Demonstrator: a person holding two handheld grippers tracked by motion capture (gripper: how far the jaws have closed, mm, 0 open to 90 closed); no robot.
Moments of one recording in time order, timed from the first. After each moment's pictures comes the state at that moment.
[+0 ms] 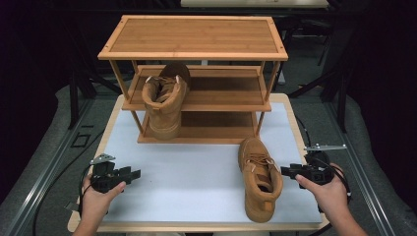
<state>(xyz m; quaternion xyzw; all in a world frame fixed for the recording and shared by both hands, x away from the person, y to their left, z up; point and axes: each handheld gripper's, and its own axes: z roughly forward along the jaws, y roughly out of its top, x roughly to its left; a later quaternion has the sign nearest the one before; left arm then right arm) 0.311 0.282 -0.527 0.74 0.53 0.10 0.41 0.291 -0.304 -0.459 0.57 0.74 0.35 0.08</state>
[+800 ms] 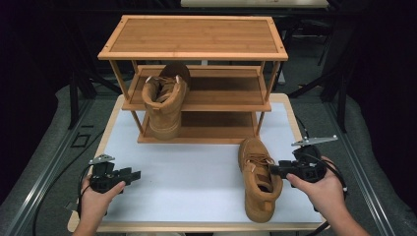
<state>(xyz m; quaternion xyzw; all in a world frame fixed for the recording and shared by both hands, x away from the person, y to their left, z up) 0.309 0.282 -0.524 0.74 0.53 0.08 0.41 0.281 -0.259 -0.416 0.53 0.78 0.33 0.08</state>
